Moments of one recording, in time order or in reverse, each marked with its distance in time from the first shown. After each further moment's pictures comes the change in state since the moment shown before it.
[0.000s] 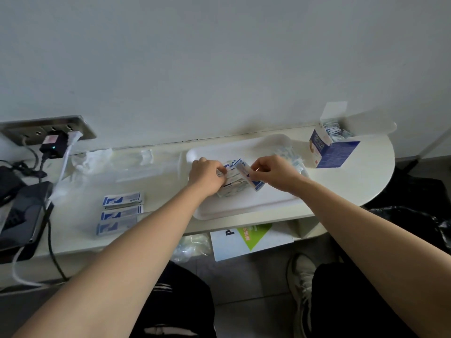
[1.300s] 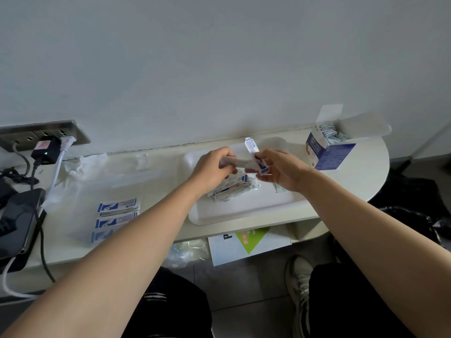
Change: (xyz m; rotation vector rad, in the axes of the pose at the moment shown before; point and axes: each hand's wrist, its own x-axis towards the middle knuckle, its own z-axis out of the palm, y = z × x) left_hand 0.006 0.013 -0.013 -0.377 0.001 0.299; right_hand 0.007 -0.007 -0.020 0.923 -0.116 0.238
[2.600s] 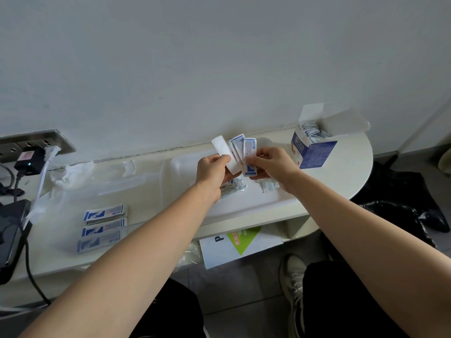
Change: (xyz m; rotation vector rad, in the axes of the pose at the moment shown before) left_hand 0.005 0.047 0.042 -0.904 0.260 -0.529; right_hand -0.016 0.003 -0.011 -0.217 0.220 -0.192
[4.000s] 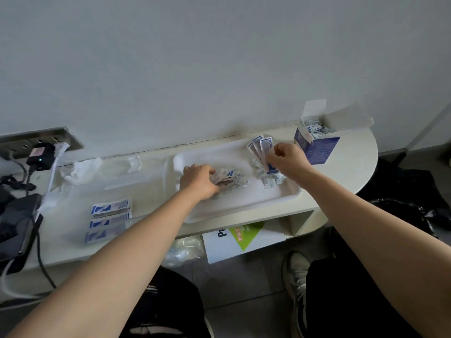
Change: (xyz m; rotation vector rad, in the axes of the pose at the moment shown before) left_hand 0.013 -0.011 -0.052 1.436 -0.030 0.235; right_hand 0.006 0.010 -0.025 -0.549 0.216 -0.123
